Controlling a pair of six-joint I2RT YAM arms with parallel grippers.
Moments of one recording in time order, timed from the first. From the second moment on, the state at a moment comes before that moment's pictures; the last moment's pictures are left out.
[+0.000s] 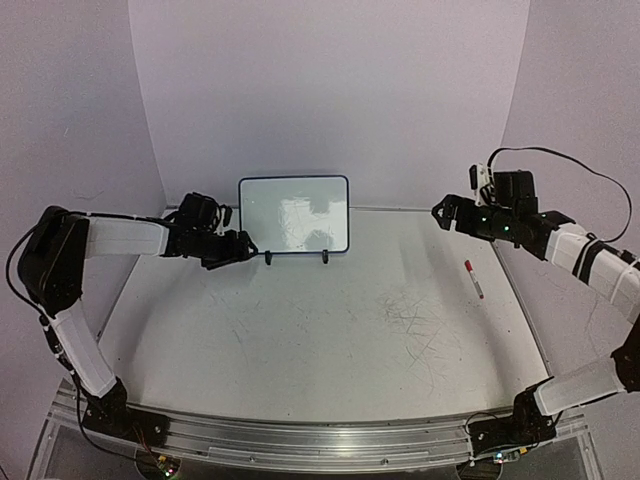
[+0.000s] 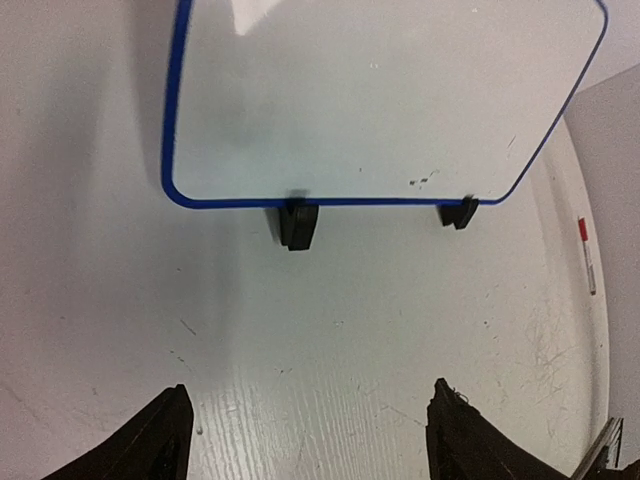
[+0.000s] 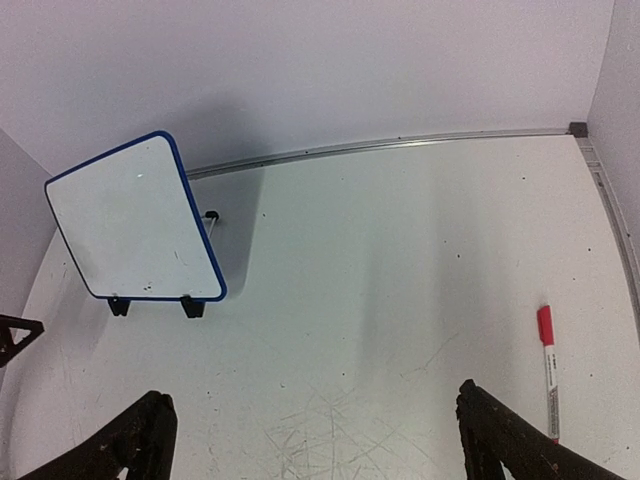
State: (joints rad) left arm -0.41 1.71 1.09 -0.11 0.22 -0.49; right arm 0.29 1.30 1.08 -0.29 -0.04 0.34
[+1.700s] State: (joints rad) left arm -0.60 2.25 1.53 -0.17 -0.24 -0.37; right arm 0.29 1.19 0.96 -0.29 -0.06 0.43
